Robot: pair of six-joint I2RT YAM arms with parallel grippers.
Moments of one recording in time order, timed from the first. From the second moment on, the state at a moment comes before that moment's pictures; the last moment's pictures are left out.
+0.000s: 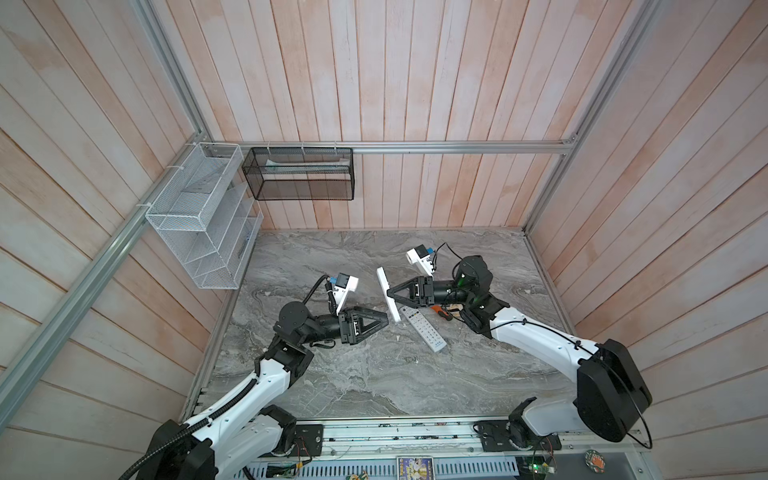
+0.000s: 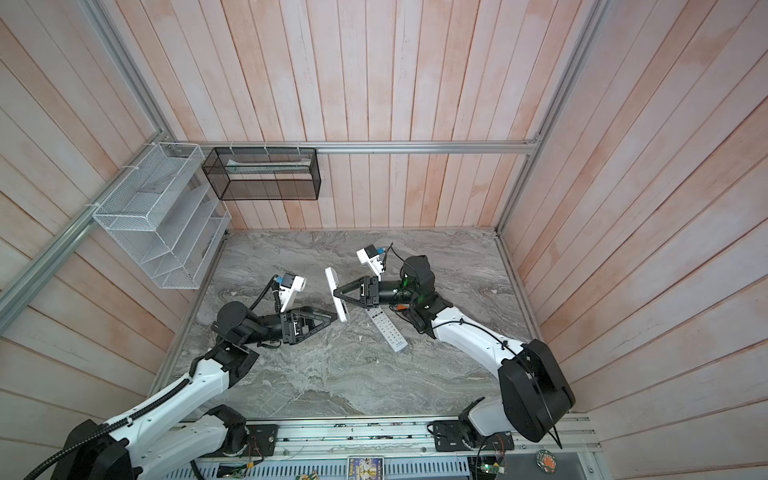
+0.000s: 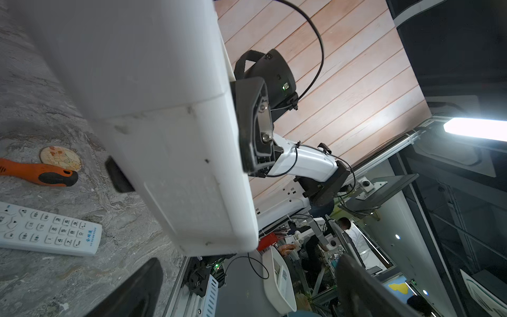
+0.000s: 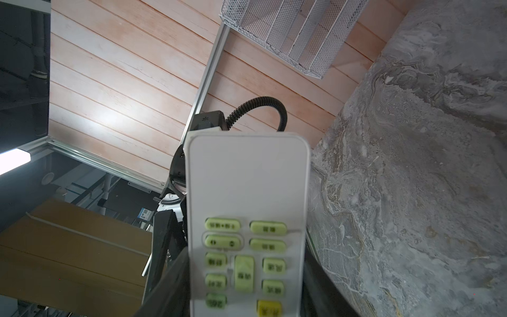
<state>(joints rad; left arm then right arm) -0.48 1.02 0.50 0.70 0.99 -1.07 0.63 1.42 0.91 0.56 -1.03 1.14</state>
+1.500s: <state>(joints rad) -0.55 1.07 0.68 0.27 0.83 -0.79 0.57 1.30 0.94 0.35 -0.97 1.02</state>
